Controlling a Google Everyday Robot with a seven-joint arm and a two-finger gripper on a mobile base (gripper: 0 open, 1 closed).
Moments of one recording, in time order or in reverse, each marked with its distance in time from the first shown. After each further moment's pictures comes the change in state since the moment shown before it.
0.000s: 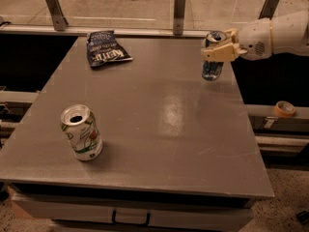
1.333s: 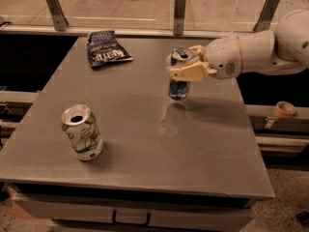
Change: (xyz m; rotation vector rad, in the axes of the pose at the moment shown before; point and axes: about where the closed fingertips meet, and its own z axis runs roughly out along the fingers) arm -0.029 0.104 0.062 -0.222 -0.121 -0.025
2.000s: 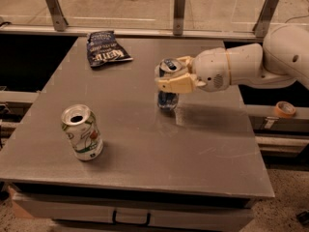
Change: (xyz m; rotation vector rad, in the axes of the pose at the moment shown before) arm 0.003 0.030 0.027 -0.018 -0.022 0.000
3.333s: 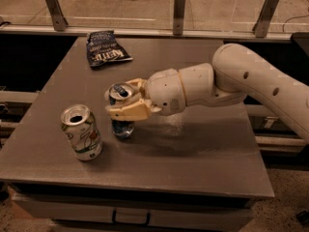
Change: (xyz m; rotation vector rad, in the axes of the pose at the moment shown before) arm -0.018 0.094 0.094 -0.235 -0.077 -0.036
